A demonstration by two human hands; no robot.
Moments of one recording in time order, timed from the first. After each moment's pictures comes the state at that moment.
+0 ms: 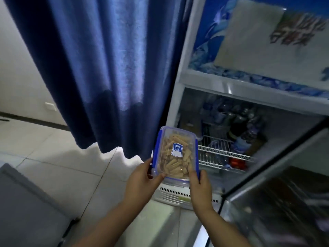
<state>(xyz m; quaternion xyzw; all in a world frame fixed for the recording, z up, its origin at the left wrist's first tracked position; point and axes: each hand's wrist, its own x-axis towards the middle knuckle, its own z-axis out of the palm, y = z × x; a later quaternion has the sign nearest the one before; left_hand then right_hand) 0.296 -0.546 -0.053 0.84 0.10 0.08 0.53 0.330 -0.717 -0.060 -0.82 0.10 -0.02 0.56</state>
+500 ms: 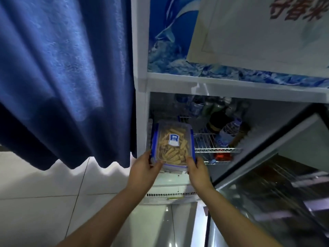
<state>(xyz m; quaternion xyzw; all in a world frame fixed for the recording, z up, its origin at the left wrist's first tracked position) 0.476 -0.594 -0.076 0.87 0.02 -0.01 0.50 0.477 -0.770 -0.081 -0.82 0.20 0.02 0.54</state>
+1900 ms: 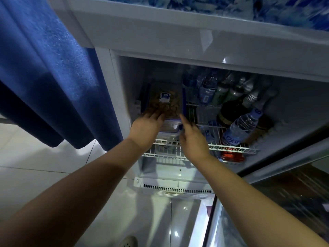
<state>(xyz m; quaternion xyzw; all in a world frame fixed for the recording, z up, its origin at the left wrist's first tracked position) 0.627 -0.655 -0.140 0.97 -0.17 0.16 -0.01 0.605 -0.831 -0.140 -0.97 -0.10 -0.02 0.24</state>
